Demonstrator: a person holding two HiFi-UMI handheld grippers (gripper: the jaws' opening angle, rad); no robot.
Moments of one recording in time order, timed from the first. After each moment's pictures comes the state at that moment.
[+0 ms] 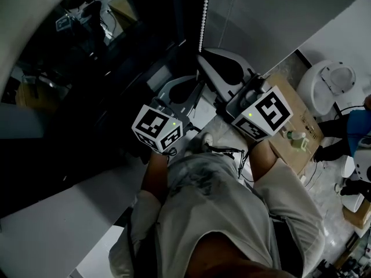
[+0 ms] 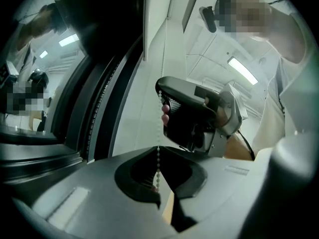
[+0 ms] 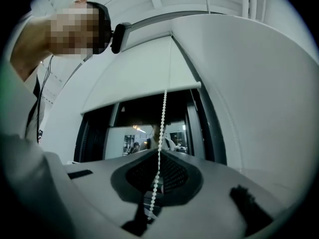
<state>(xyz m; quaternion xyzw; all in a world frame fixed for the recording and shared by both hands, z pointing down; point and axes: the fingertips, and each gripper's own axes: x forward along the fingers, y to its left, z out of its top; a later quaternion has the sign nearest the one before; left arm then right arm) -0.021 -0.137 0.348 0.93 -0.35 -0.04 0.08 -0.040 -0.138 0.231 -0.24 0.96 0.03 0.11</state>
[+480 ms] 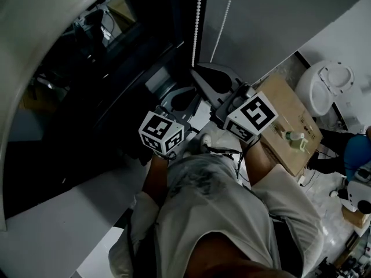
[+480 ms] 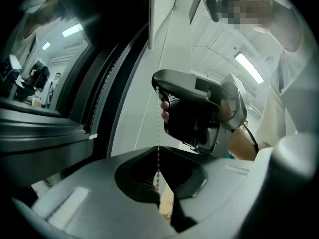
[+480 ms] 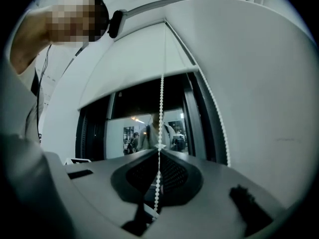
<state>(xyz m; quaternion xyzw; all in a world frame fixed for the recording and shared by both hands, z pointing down) -0.016 -0.133 0.406 0.93 -0.35 0.00 0.12 -0.049 -0.142 0.288 -0.25 0.97 -0.01 0.05</state>
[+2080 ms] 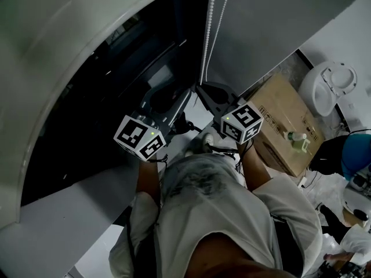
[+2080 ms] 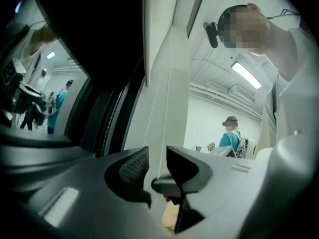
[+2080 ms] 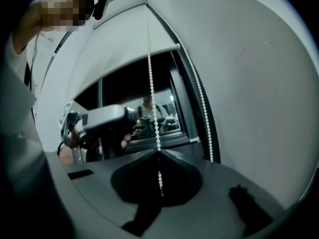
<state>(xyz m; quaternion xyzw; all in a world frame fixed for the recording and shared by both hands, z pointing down) -0.064 -0.119 0.341 0.92 -0.37 -0.06 0.09 -0.033 -0.137 0.407 -0.28 0.95 -0.12 -0.02</state>
